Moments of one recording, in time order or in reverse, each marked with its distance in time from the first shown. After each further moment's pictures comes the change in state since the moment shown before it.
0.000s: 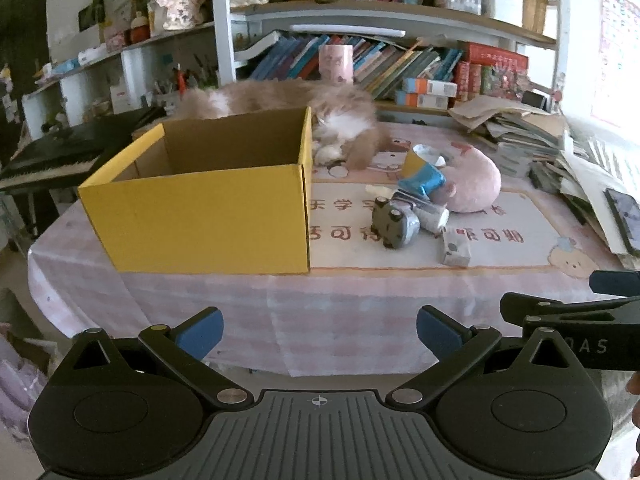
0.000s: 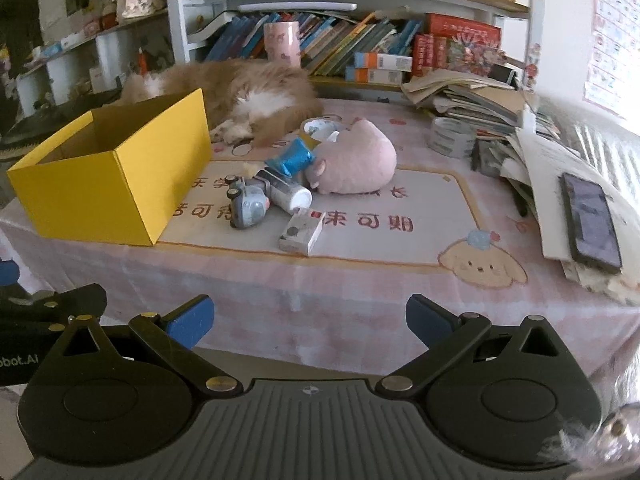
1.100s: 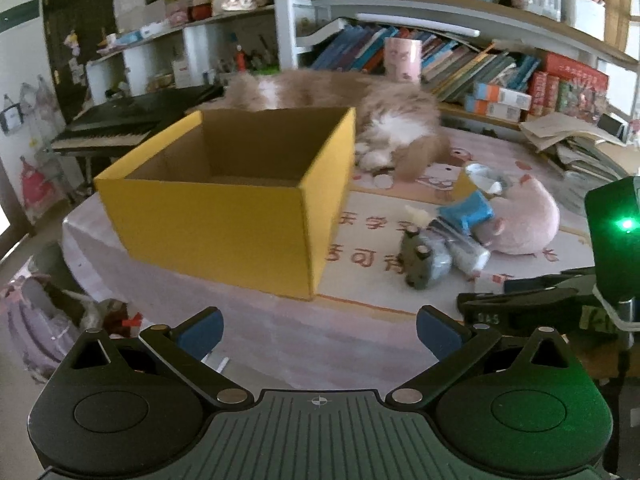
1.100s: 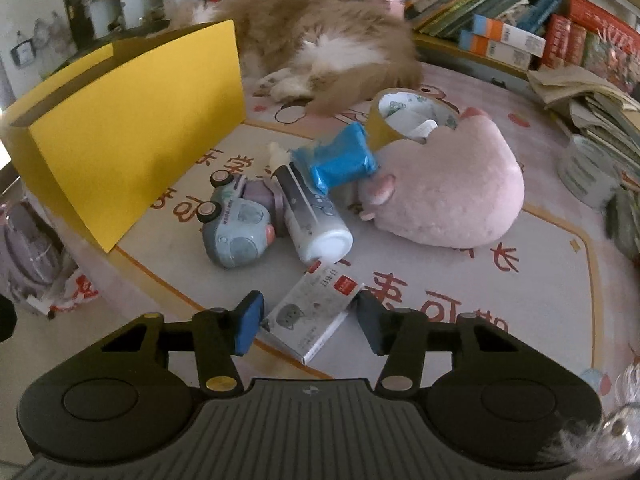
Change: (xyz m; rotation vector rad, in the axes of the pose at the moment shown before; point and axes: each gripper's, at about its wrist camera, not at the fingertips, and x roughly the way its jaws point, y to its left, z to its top) left arm 0.033 -0.043 0.036 -0.150 0.042 0.200; right arm 0.151 -0.021 0.067 -0.241 0.158 0.267
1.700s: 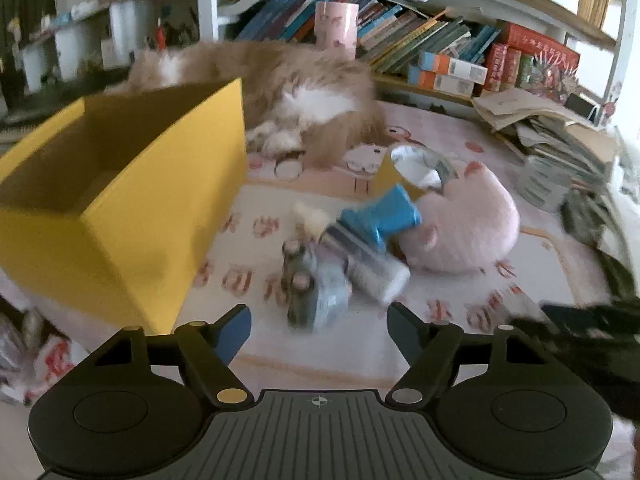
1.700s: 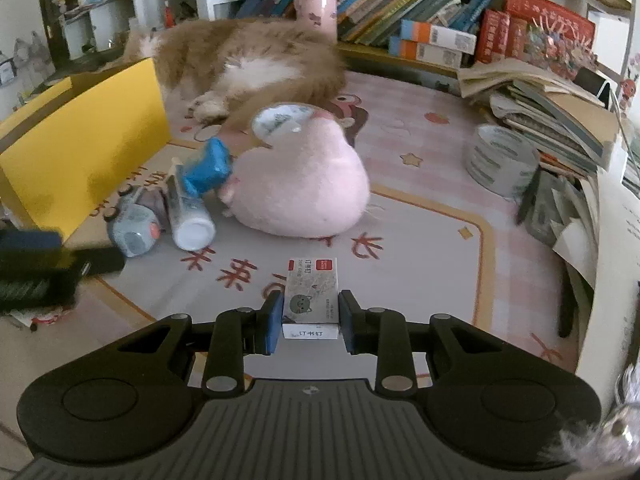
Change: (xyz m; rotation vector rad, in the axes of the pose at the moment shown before) left arm 0.083 -0.075 0.029 0.033 0.070 -0.127; right arm -0.045 -0.087 -0.017 0.051 -0.037 -0.062
